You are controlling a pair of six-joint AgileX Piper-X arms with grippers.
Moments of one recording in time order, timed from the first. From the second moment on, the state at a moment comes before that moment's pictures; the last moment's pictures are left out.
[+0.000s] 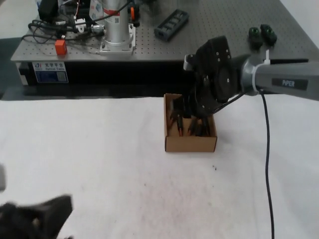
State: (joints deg) left arm -35.3 11.5 -16.2 37.6 -8.6 -25.9; right arm 12.3 118.0 -82.9 21.3 -0.6 7.2
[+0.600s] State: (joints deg) left arm -35.3 4.5 -14.4 41.9 -13.3 -28.1; right arm 14.1 67.1 -35.6 9.2 -3.4 7.6
